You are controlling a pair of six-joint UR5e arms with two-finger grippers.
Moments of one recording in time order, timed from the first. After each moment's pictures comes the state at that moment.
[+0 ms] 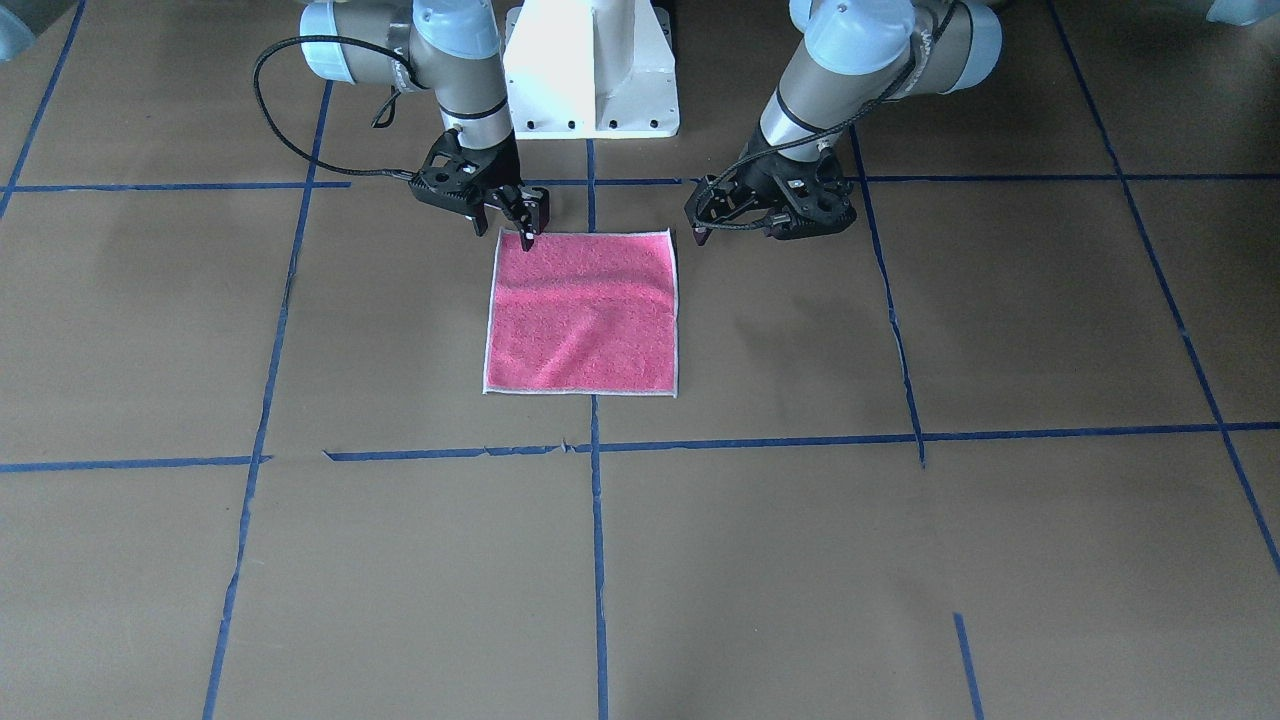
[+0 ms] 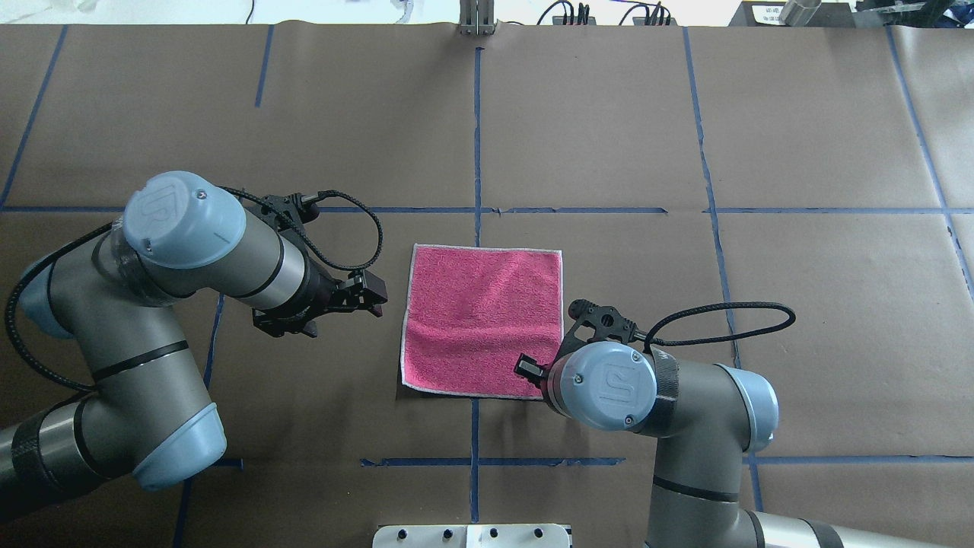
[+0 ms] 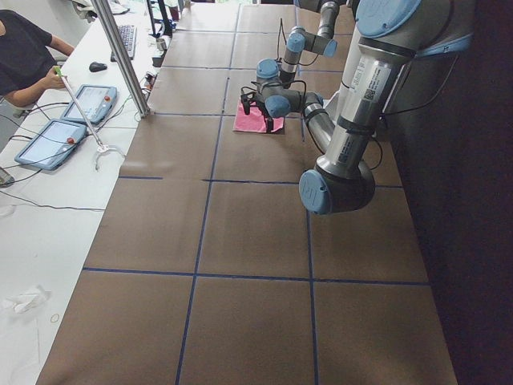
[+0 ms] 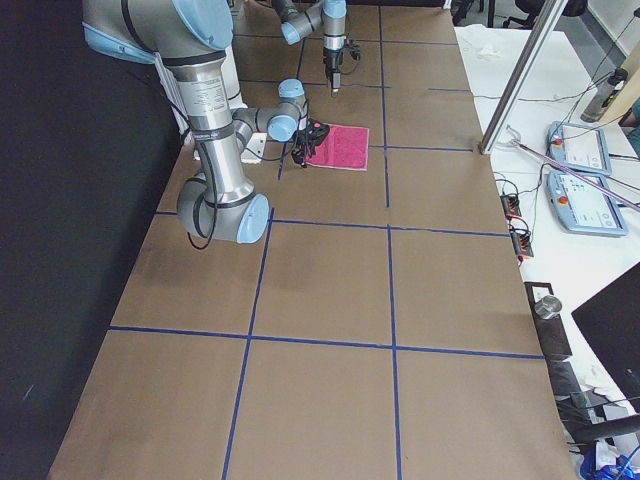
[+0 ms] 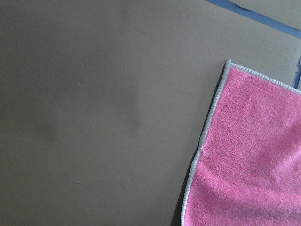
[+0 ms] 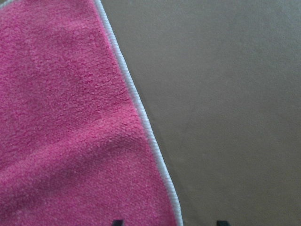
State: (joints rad) left arm -0.56 -1.98 -1.91 -1.76 -2.02 -1.50; right arm 0.26 -1.13 1.84 -1.47 1.62 1.84
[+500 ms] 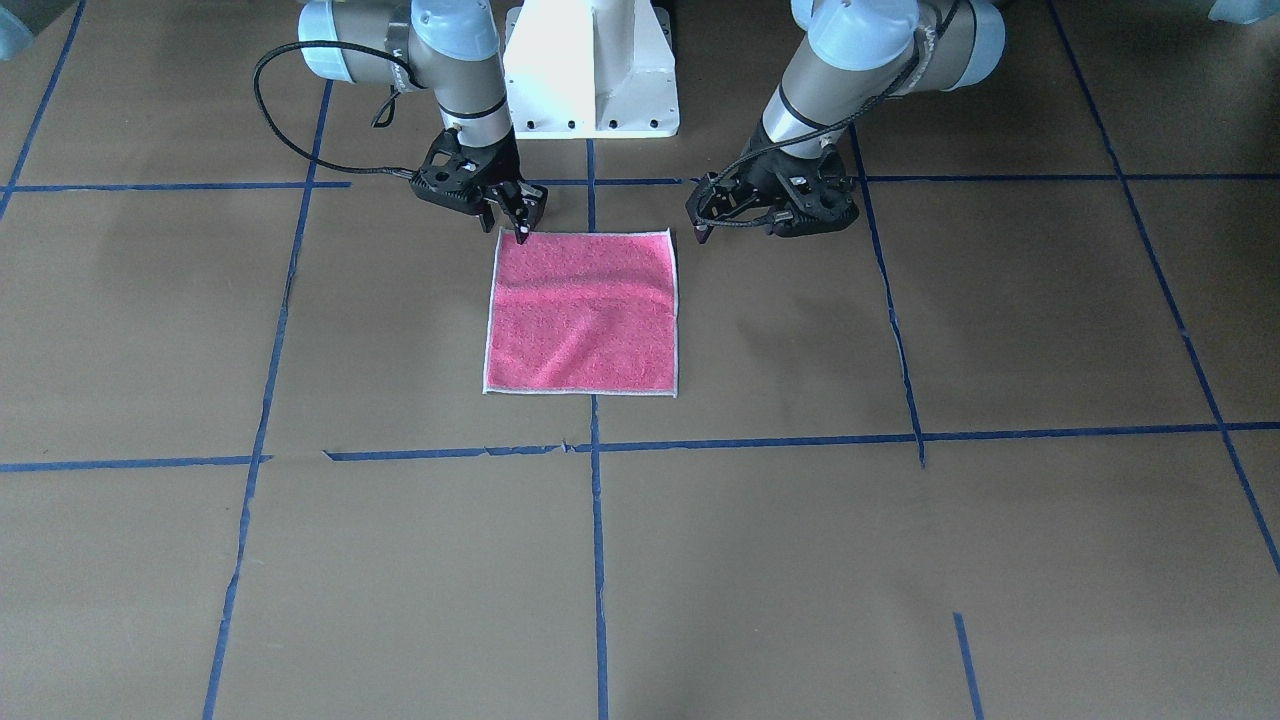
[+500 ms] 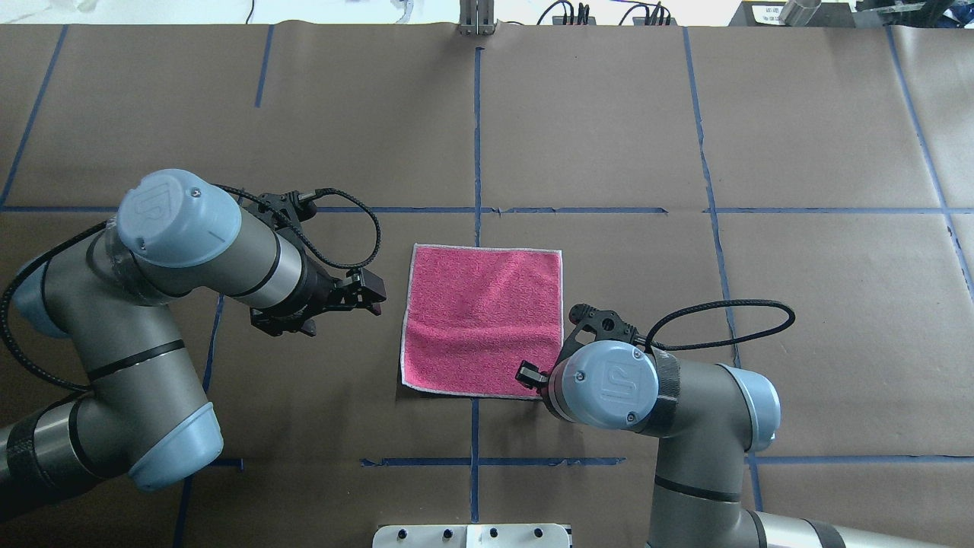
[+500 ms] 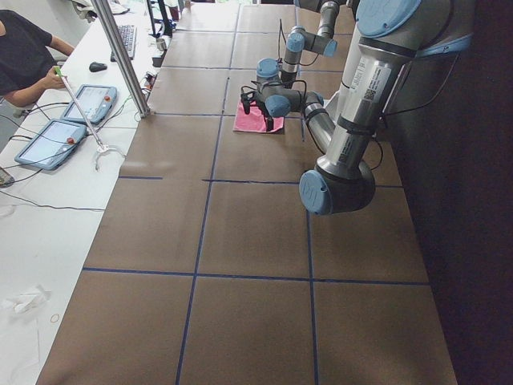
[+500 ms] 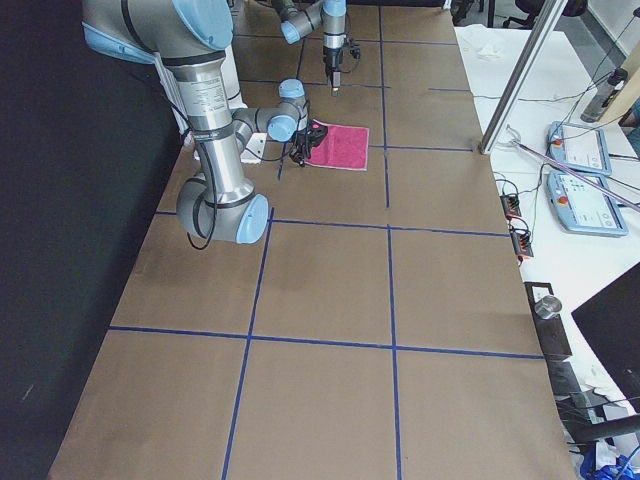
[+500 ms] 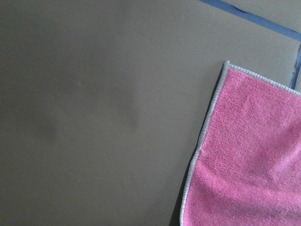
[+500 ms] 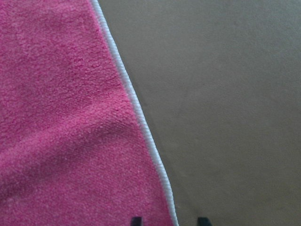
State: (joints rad) left arm -0.56 -1.98 -1.92 -1.76 -2.02 -1.51; right arm 0.26 -1.13 1.84 -1.48 1.65 1.84
